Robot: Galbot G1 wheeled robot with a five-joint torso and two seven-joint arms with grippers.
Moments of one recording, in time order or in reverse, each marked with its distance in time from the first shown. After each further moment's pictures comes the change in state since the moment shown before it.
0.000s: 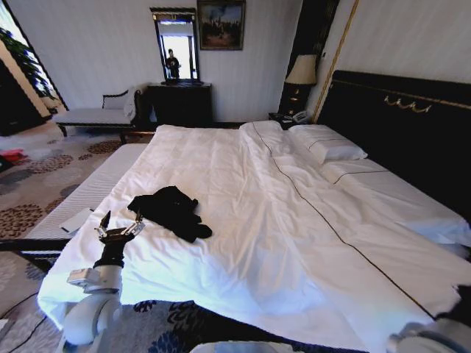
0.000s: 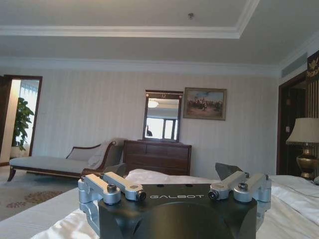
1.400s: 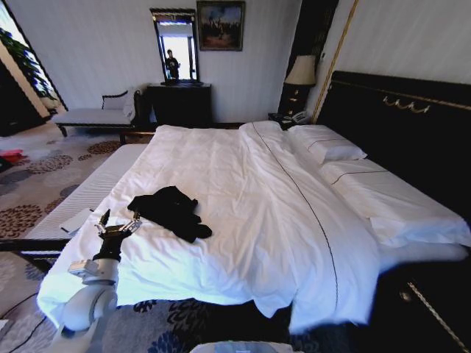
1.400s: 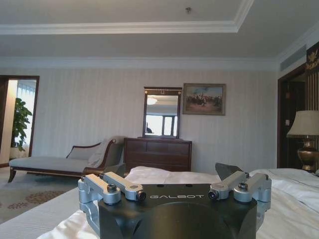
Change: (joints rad) left arm -0.017 0.070 -0.025 0.052 -0.041 -0.003 -0.001; right arm -0.005 -0.128 0.277 0.043 -0.013 -0.216 0.095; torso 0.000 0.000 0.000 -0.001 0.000
